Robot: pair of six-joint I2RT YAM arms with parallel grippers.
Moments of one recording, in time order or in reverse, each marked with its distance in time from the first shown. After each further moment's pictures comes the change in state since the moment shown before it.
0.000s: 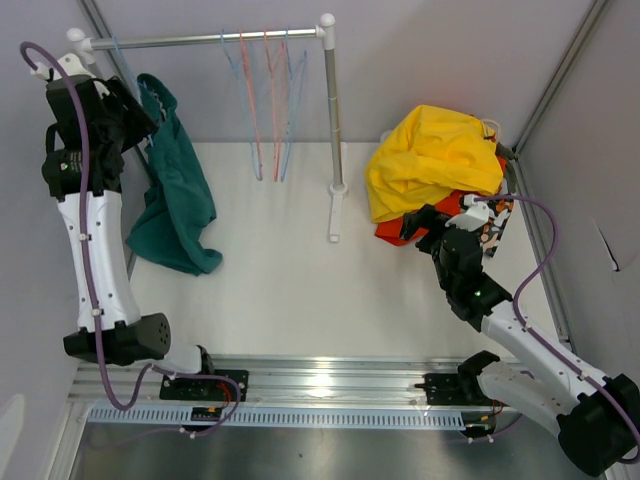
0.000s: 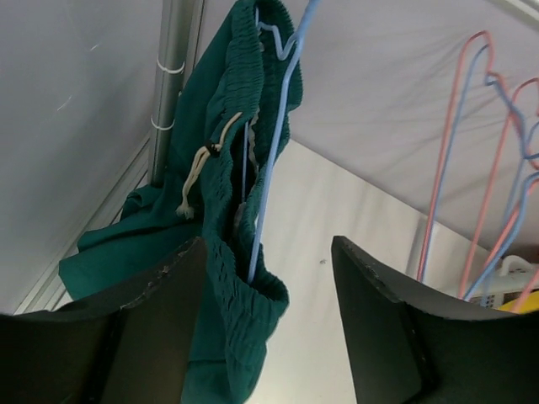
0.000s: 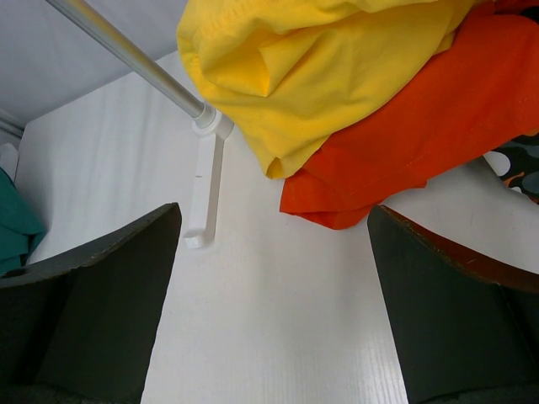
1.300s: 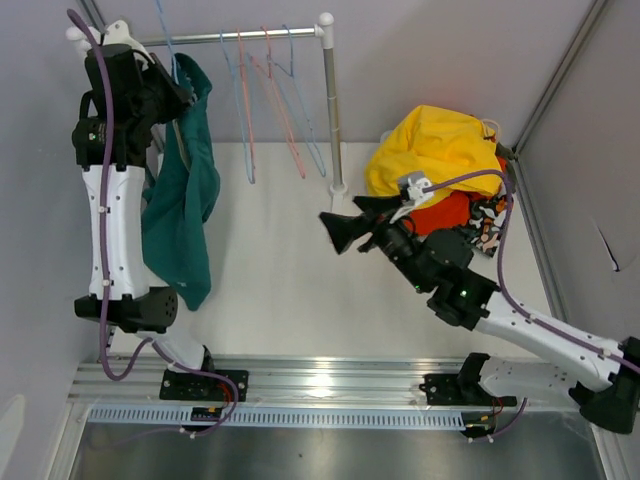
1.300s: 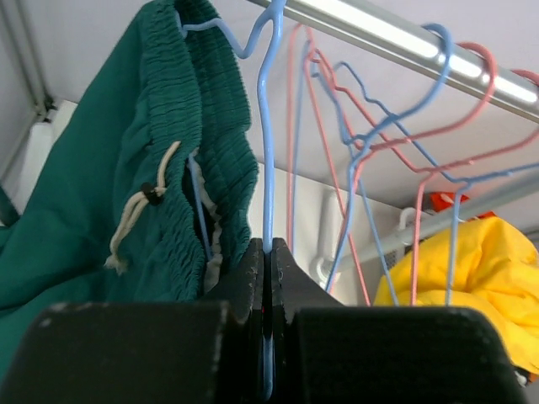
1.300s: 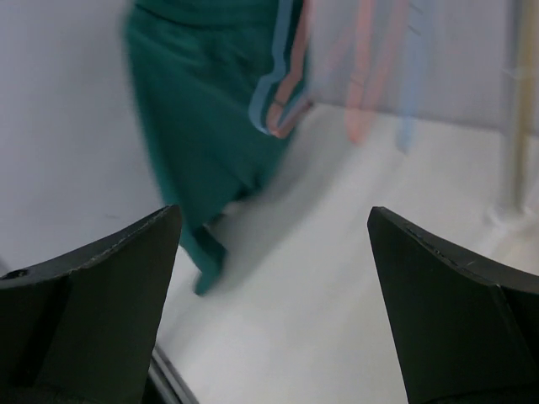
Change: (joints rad) left arm -0.190 0.209 0.294 -0.045 0.104 -0.056; right arm 0.436 0.082 0.314 0.148 -0.194 -0.217
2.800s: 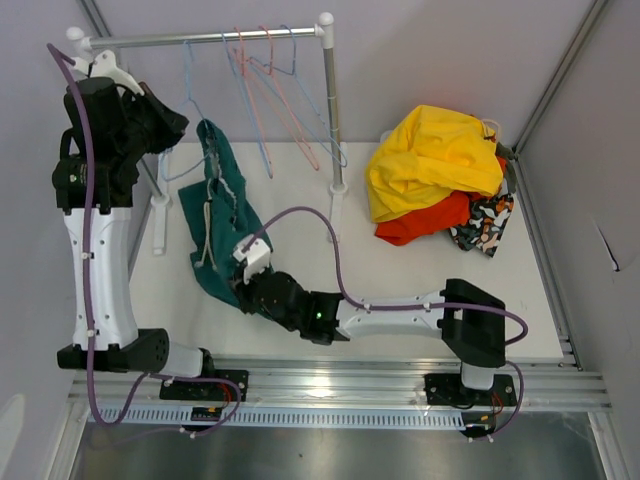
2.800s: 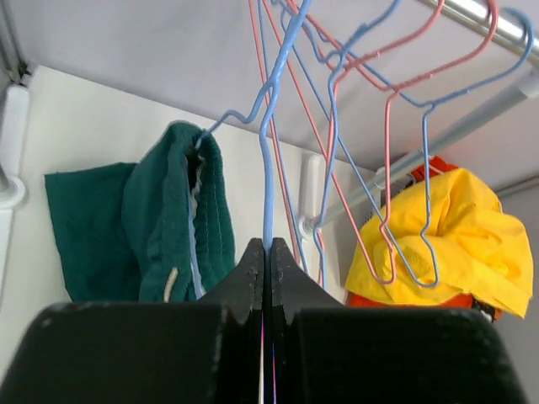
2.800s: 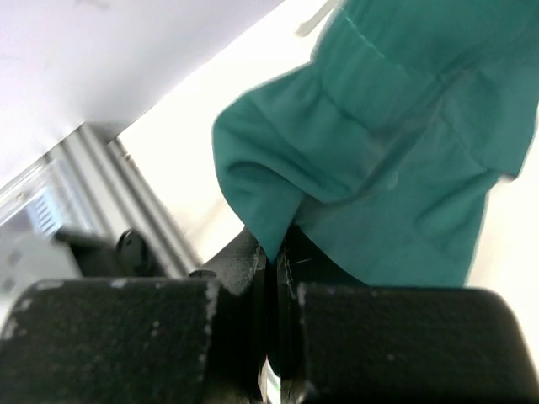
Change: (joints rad) left arm 0.020 -0.224 -0.208 -0.024 0.082 -0.014; right arm 0.422 0.818 0.352 0.089 0.154 0.005
